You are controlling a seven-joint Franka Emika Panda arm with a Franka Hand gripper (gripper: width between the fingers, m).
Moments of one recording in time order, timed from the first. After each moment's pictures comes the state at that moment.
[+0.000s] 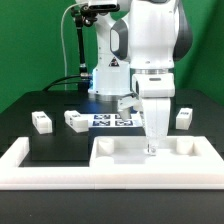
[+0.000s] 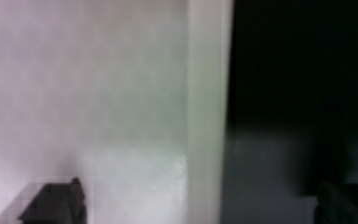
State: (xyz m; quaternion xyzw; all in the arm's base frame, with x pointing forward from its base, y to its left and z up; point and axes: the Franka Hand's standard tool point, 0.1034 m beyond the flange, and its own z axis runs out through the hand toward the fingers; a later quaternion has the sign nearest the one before) arm 0.536 0.045 0.015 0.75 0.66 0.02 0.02
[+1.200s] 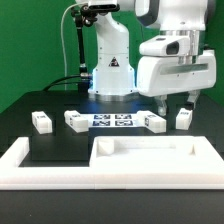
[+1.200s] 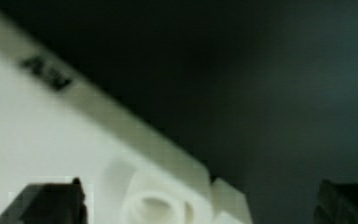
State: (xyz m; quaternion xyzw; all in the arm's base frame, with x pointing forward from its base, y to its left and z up) arm 0.495 0.110 0.082 0.98 0.19 0.01 0.00
